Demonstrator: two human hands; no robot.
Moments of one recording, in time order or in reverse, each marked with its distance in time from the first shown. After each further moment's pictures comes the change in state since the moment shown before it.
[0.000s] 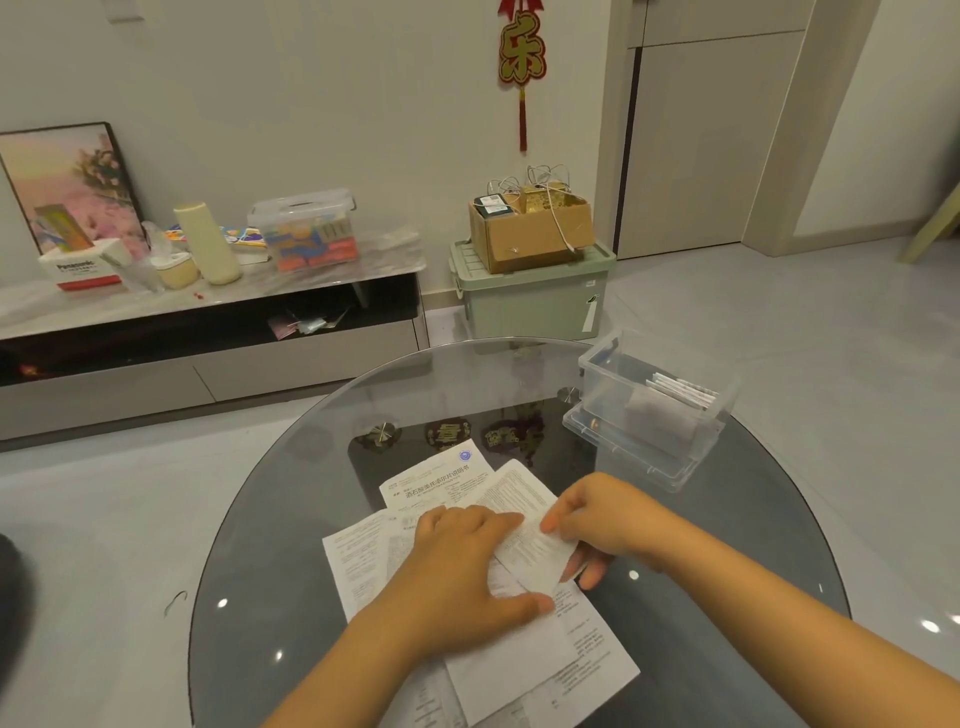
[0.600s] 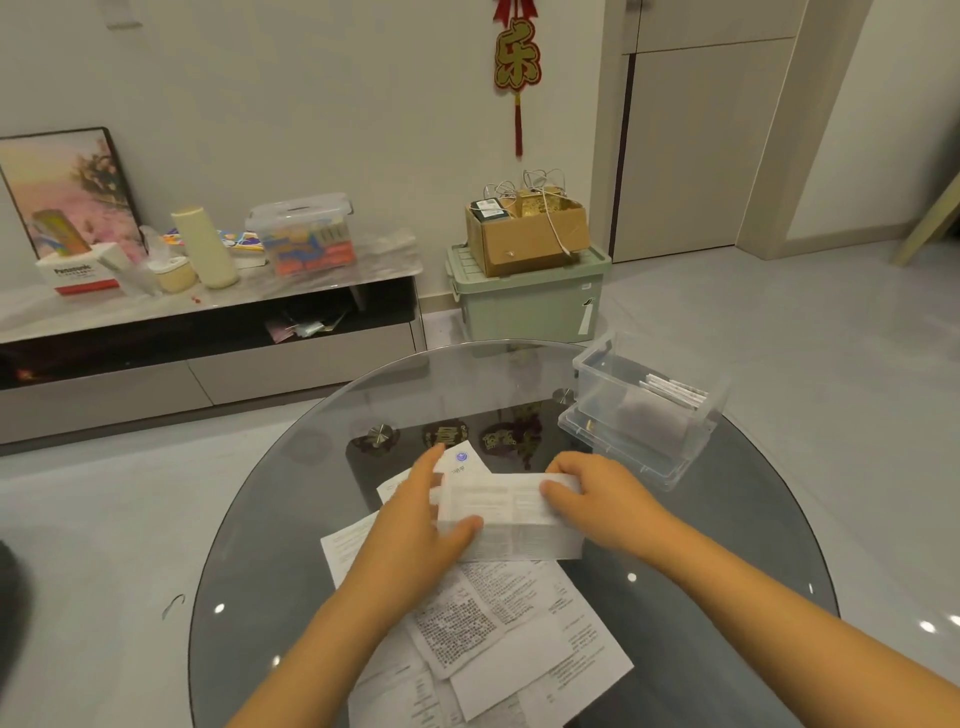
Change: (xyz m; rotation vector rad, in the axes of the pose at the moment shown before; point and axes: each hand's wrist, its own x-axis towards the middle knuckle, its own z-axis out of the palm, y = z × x) left_hand -0.002 -0.013 -0.020 -0.500 0.301 -0.162; right_hand 0.002 0.003 -0.002 -0.242 0.315 -0.313
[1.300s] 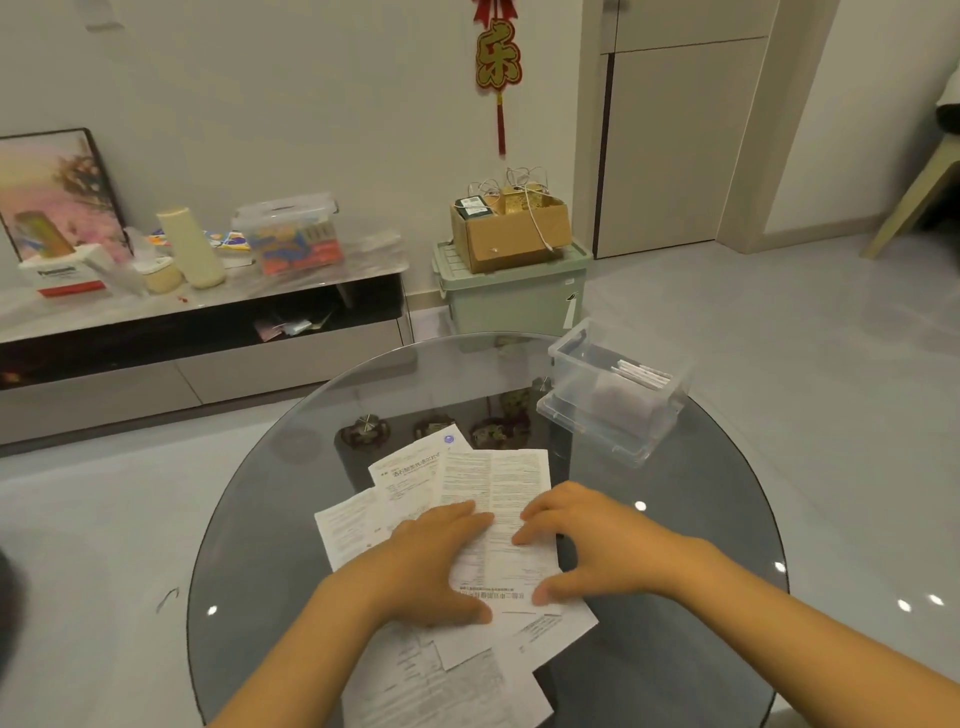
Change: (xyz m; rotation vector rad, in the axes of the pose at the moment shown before) left_hand -0.018 0.004 0.009 0.544 -0.563 0.106; right_hand -0.046 0.020 0.001 -0.408 -0.256 -0.336
